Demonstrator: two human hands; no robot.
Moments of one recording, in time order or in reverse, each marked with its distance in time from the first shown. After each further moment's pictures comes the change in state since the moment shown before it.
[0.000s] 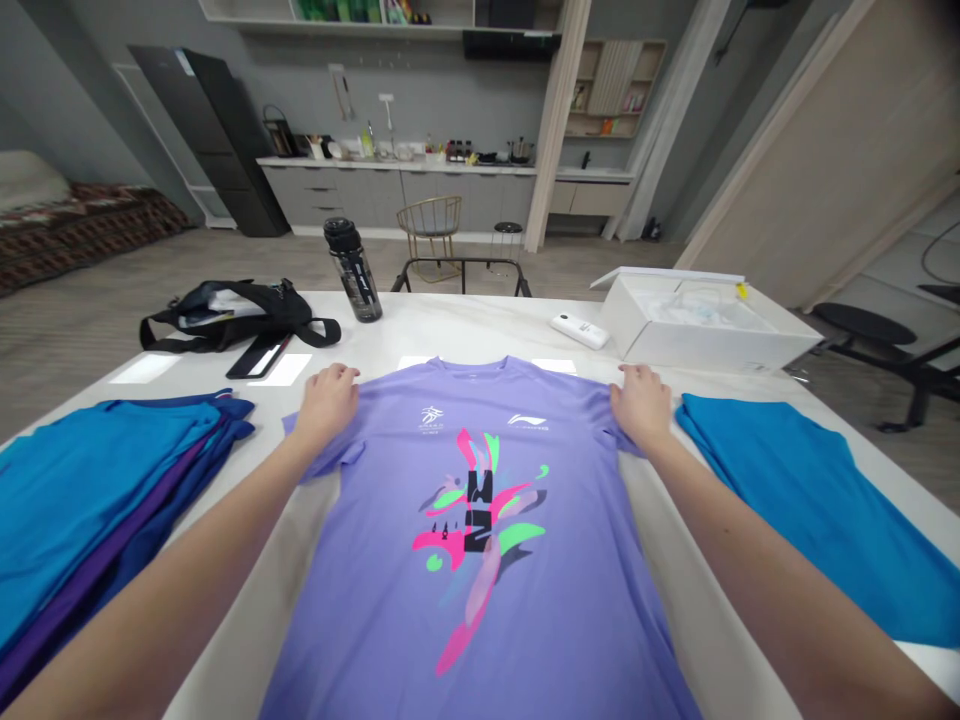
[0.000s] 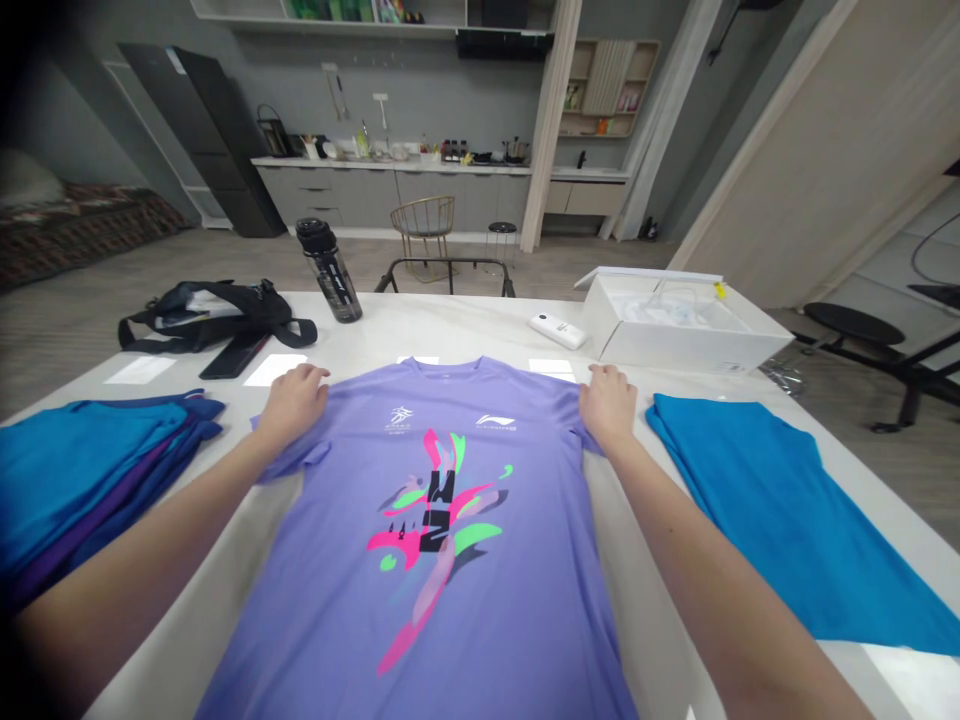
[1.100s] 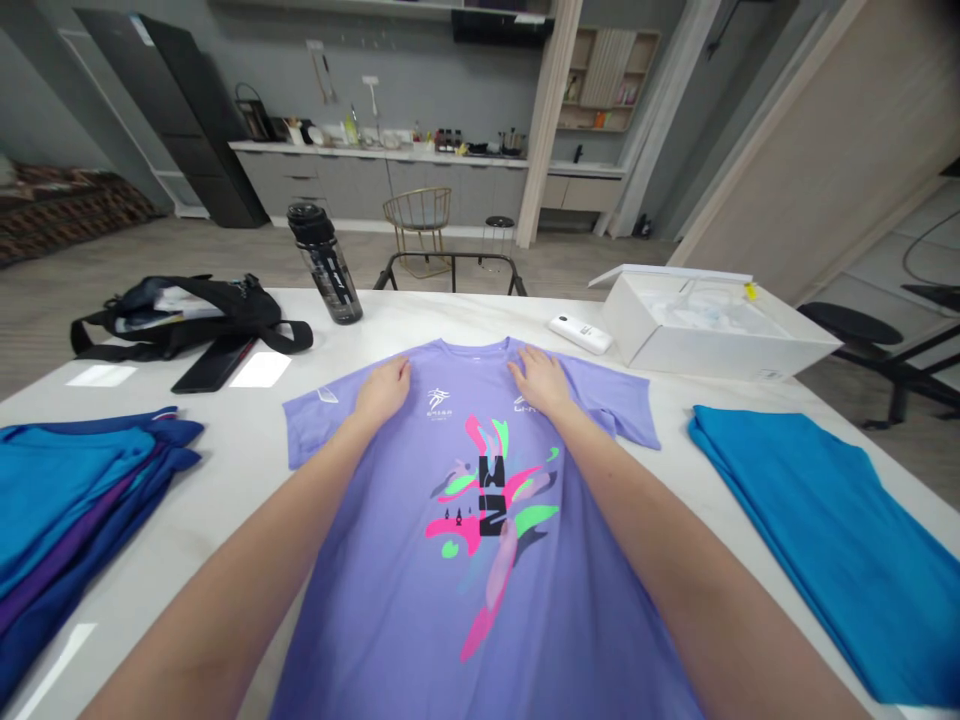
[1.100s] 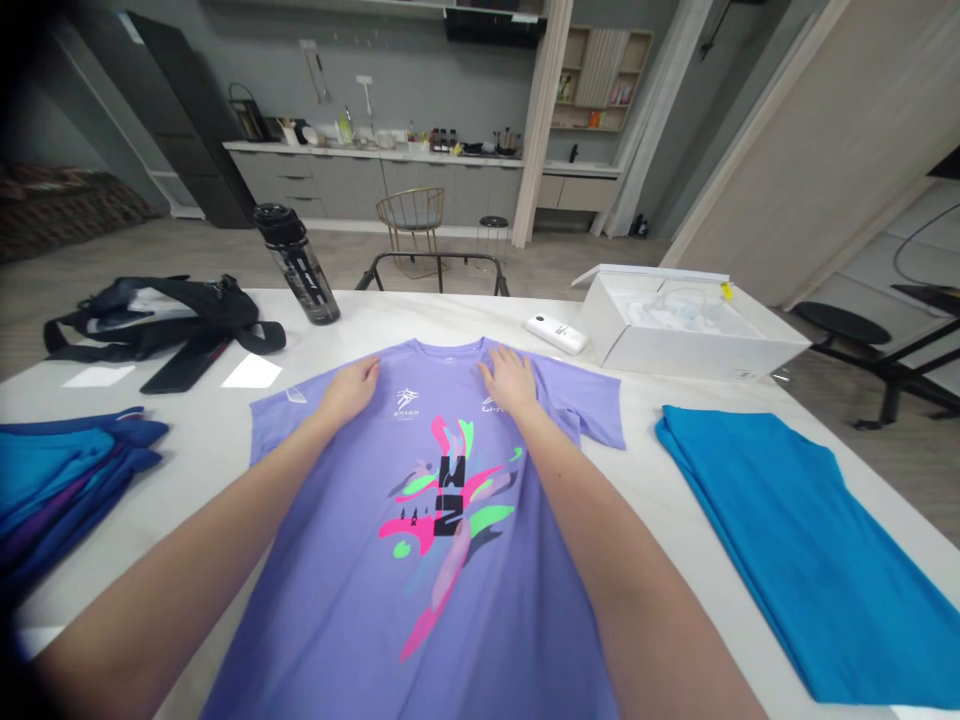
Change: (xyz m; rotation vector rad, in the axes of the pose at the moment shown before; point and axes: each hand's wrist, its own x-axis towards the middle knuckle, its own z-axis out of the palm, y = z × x) left_hand 0.081 0.090 0.065 -0.341 -0.123 -0.010; right_hand 0.067 -0.136 0.078 0.166 -0.216 -0.253
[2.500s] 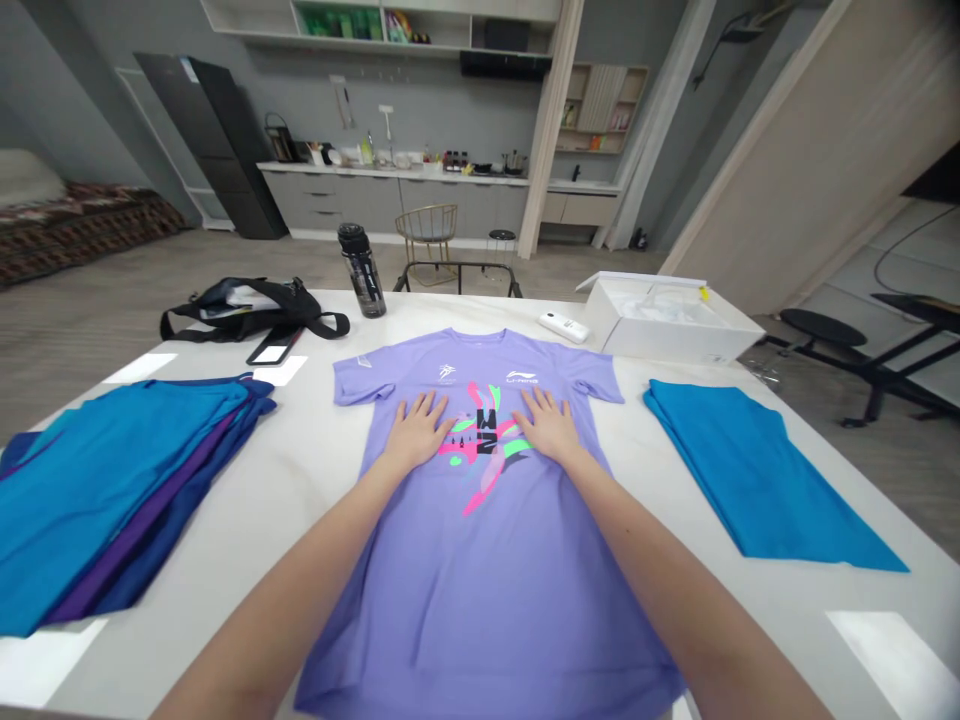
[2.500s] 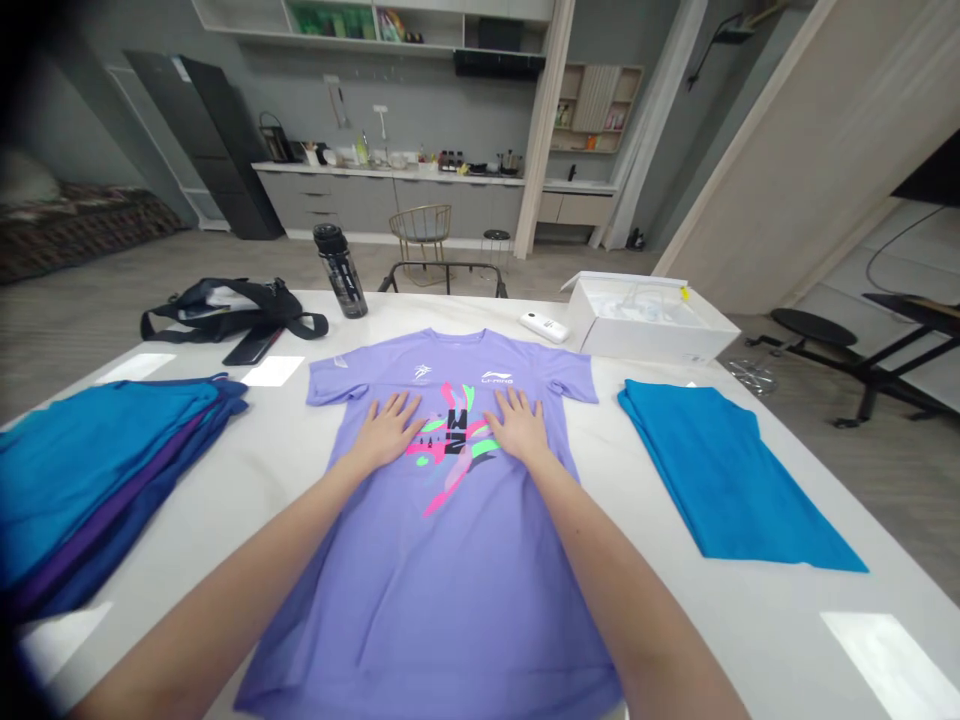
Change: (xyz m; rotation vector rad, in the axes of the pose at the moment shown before) left_hand -0.176 0.058 -0.003 0.159 -0.166 0.144; right_hand -0.181 -0.016 -0.031 -0.018 -0.171 0.024
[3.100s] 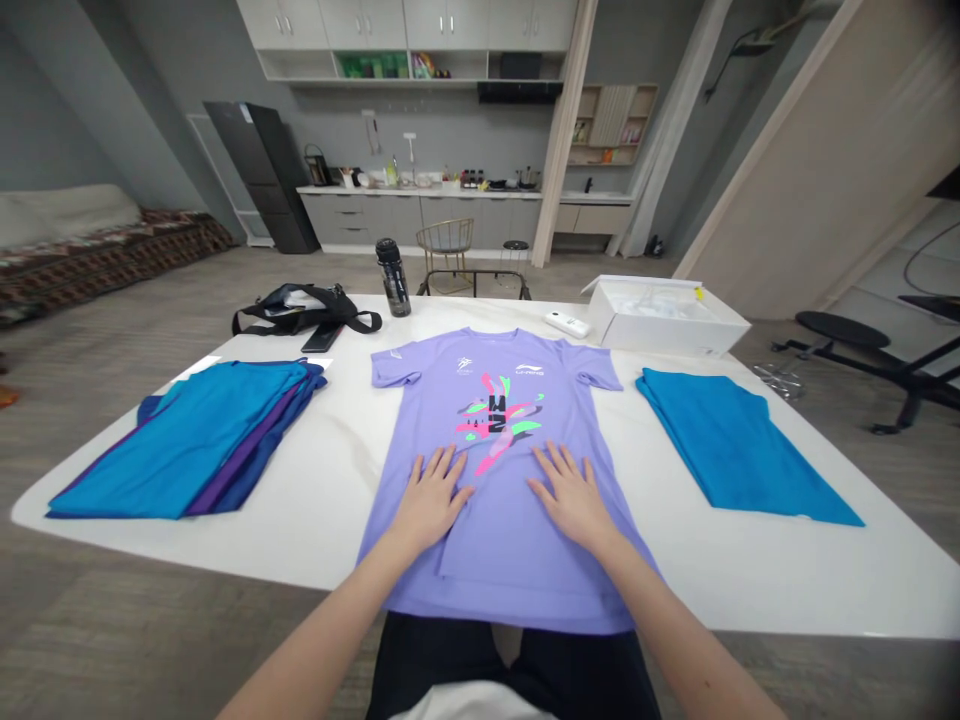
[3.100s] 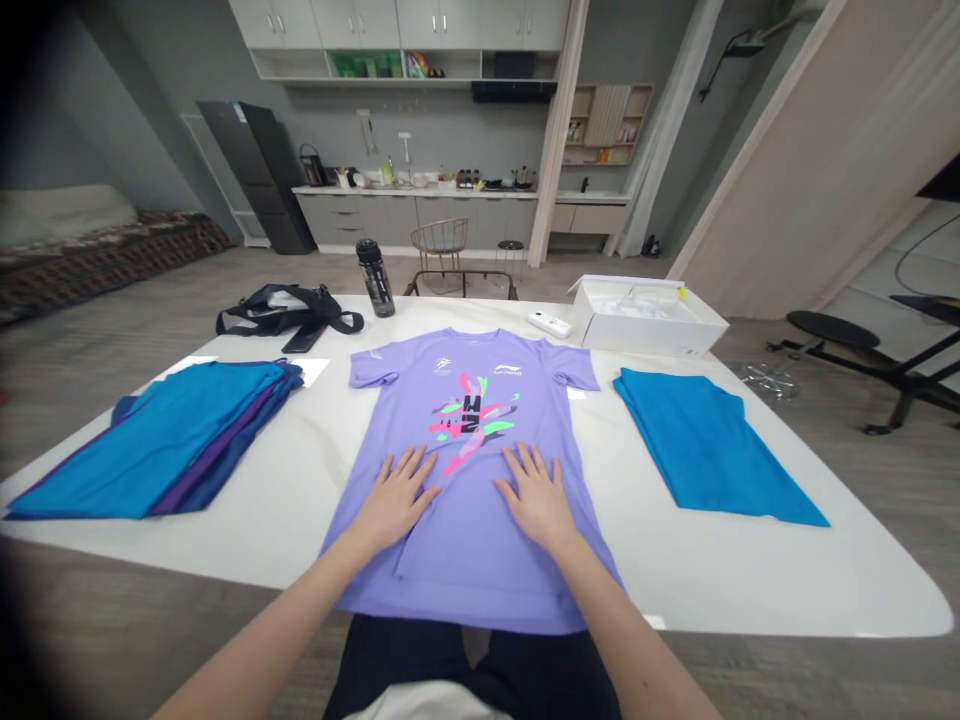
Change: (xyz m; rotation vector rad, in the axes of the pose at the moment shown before) left_hand -0.199 0.063 -0.007 -0.019 0.045 0.111; right_hand -0.204 -0.012 0.003 0.091 0.031 -0.138
